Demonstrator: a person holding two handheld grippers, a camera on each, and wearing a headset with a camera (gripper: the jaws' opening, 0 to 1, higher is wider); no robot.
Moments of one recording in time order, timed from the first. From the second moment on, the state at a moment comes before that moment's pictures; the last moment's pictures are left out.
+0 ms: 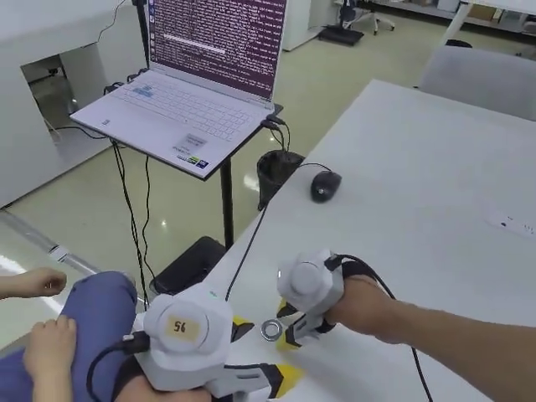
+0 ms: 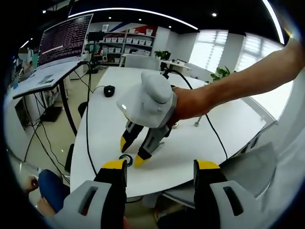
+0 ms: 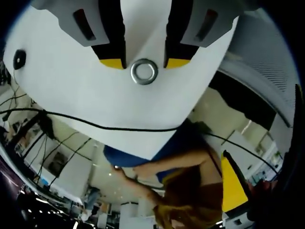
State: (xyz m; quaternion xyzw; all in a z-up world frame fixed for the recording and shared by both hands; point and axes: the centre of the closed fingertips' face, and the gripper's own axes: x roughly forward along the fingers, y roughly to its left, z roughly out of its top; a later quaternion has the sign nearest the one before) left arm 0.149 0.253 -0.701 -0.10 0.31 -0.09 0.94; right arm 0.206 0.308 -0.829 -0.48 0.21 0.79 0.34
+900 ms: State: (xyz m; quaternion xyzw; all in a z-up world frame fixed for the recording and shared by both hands) left arm 0.154 0.250 -0.700 -0.10 0.31 -0.10 0.94; right arm 0.226 0.267 -0.826 -0.50 0.22 0.77 0.32
